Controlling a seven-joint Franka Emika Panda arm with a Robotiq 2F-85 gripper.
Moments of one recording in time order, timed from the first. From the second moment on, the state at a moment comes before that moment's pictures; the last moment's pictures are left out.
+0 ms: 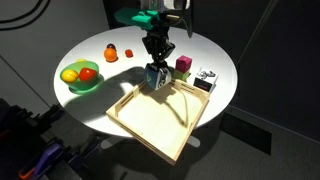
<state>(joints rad) -0.16 0.45 -0.17 -1.92 -0.09 2.29 -0.01</state>
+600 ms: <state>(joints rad) -0.17 0.56 -0.16 -1.90 -0.09 2.39 -0.03</state>
